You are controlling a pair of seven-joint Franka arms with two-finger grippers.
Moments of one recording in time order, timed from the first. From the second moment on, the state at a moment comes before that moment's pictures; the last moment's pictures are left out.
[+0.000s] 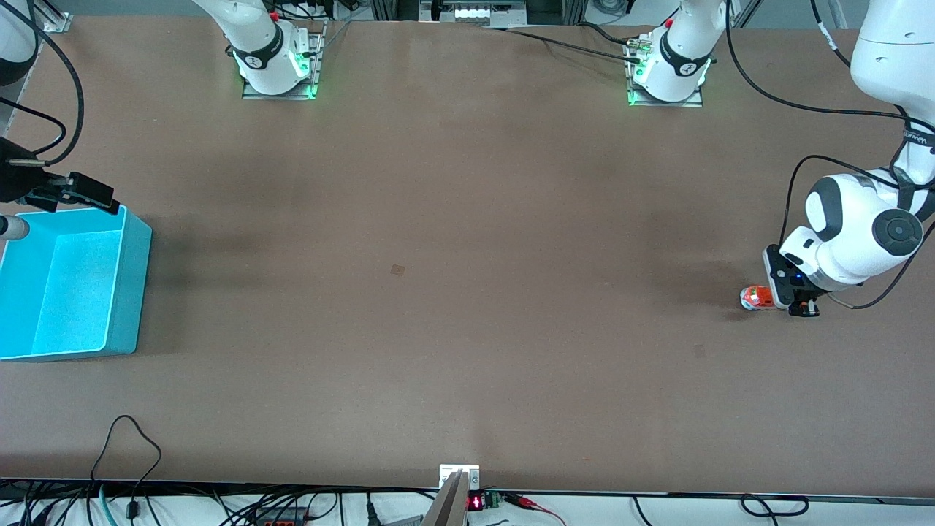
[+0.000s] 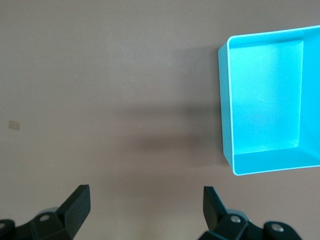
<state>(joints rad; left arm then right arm) 0.29 0.52 -0.03 -1.97 0.19 2.54 1.61 0.00 0.13 -0.06 -1.54 -0.02 1.60 -0.03</state>
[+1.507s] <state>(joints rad) 0.27 0.43 -0.06 -1.84 0.19 2.12 1.48 0.00 0.14 -0.06 -1.54 -0.02 1.61 -0.03</state>
